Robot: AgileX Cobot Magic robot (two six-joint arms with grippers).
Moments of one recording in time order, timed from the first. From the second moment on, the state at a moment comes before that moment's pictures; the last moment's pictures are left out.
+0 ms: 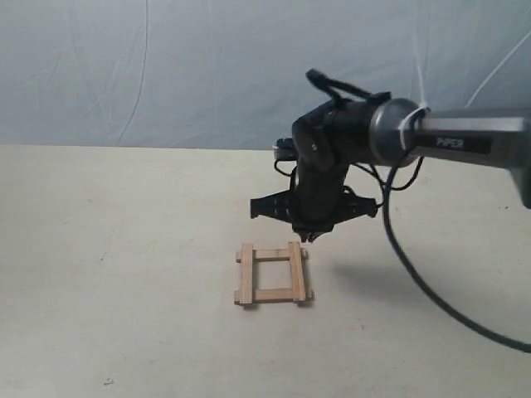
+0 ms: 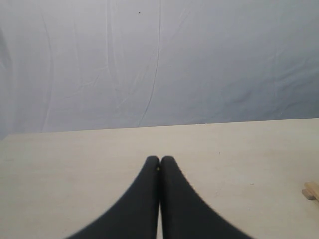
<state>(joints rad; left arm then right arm) -0.08 0.01 0.00 -0.03 0.08 0.07 0.62 2.16 -1.63 -0.18 0.85 0.64</state>
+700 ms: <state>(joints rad) -0.08 0.01 0.00 -0.02 0.08 0.07 -0.03 1.08 -0.49 0.01 0.15 0.10</state>
